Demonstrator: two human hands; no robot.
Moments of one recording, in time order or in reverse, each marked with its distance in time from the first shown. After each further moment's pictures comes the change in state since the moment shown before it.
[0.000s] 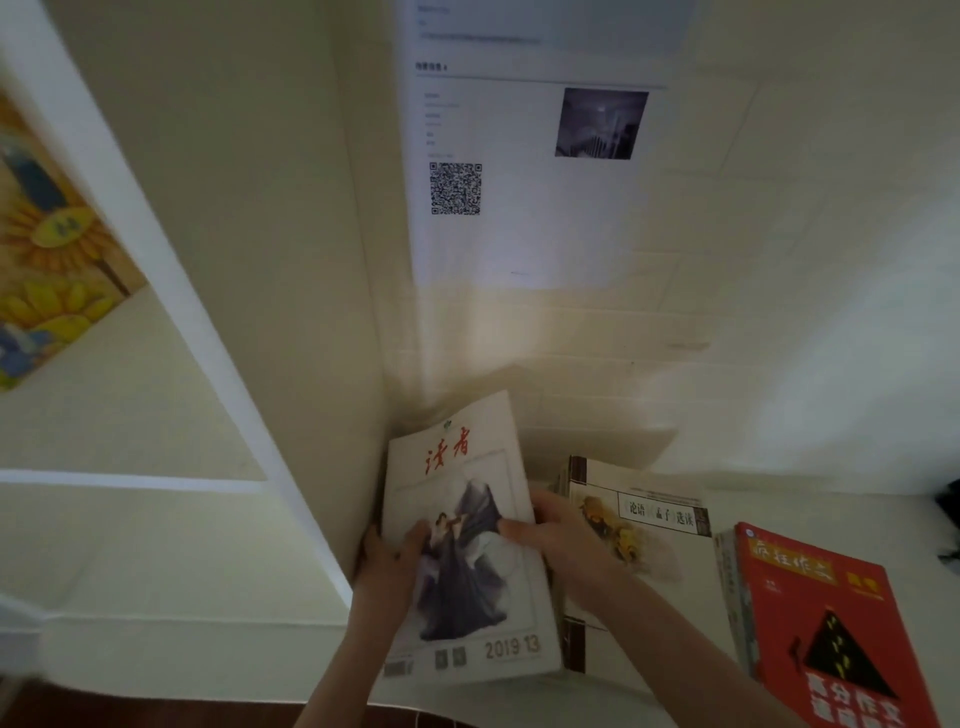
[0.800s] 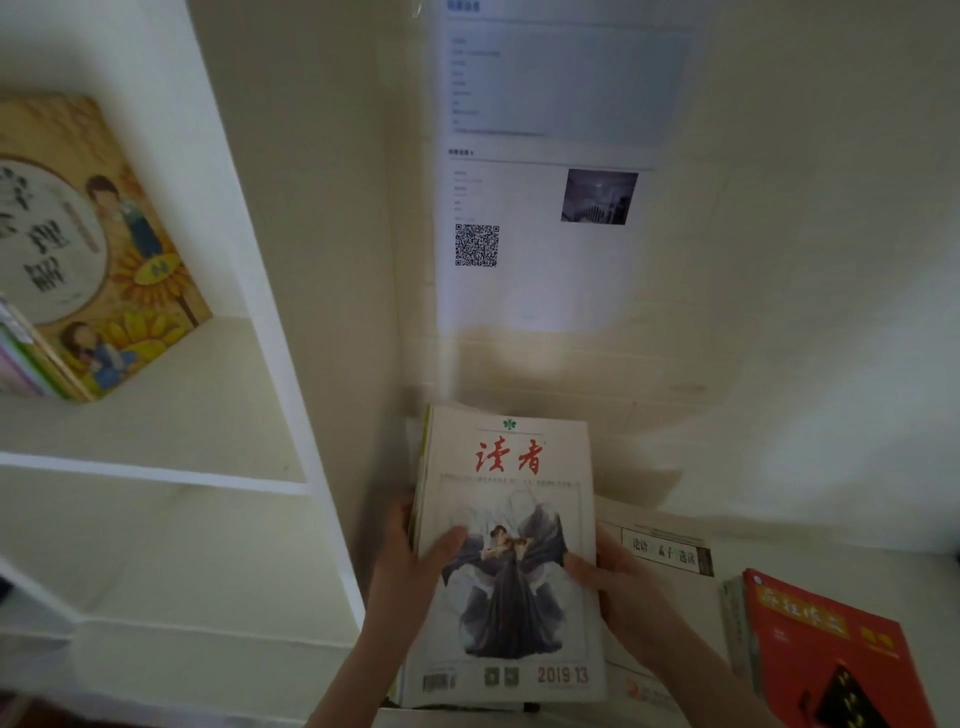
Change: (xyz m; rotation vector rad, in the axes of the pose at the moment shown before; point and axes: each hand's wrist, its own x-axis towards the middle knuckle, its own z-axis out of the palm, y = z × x) left_hand -0.052 0.049 -0.032 -0.321 -0.123 0.320; right_hand -0.023 0.027 -0.050 0.312 -0.053 -0.138
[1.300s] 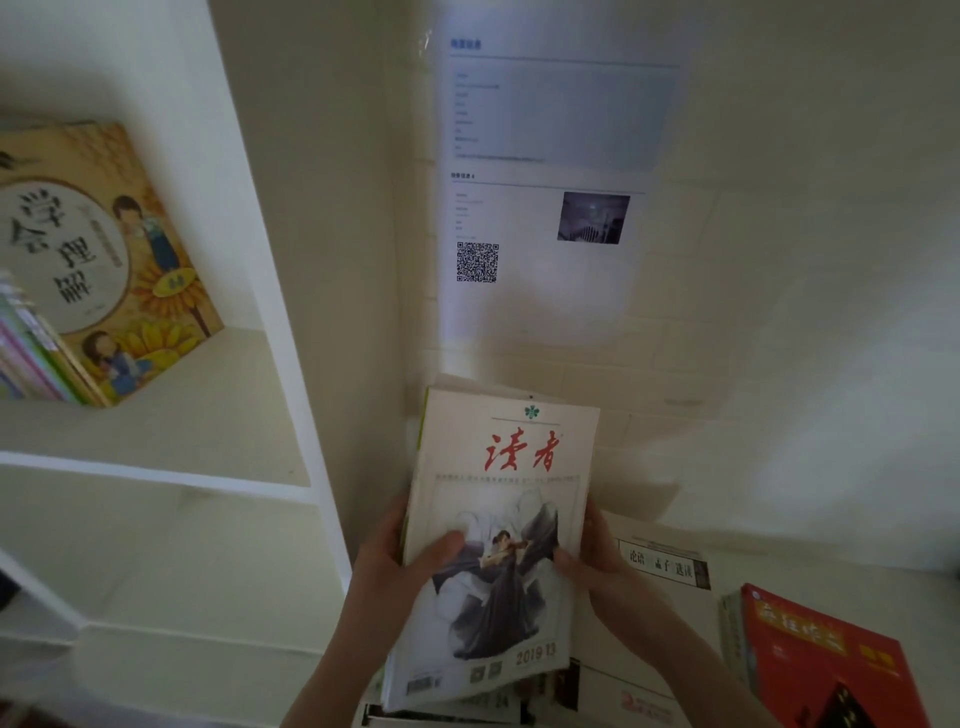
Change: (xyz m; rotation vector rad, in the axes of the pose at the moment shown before) left_hand -0.021 0.025 -0.021 -0.166 -0.099 0.123; right_hand 0.004 -0.014 0.002 -0.155 -0.141 -0.072
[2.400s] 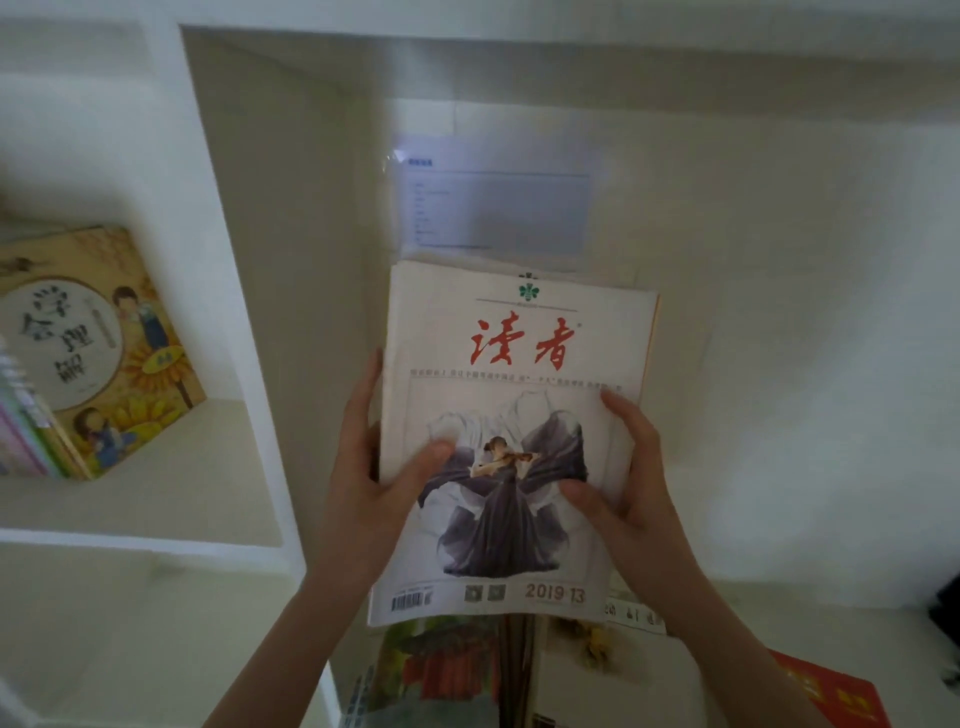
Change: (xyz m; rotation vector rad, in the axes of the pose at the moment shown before) left_hand 0.004 0.128 0.026 0.012 0.015 0.629; right_hand -0.041 -0.145 0.032 -0.469 0.259 -0.828
